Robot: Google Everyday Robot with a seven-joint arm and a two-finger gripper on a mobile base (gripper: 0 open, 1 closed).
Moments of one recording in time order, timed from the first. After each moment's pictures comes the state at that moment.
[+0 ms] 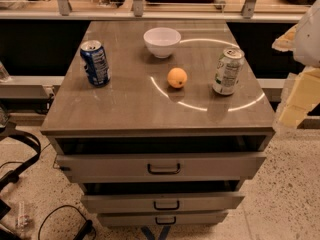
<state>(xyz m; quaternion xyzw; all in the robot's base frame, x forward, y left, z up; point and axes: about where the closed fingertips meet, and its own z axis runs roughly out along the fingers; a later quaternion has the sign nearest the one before) 0.438 -0.216 0.977 -0.60 0.78 -0.04 0.16</state>
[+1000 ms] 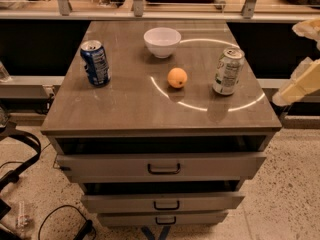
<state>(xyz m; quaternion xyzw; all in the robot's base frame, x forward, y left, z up) 0.502 -0.256 0.979 -0.54 0.77 0.02 0.35</state>
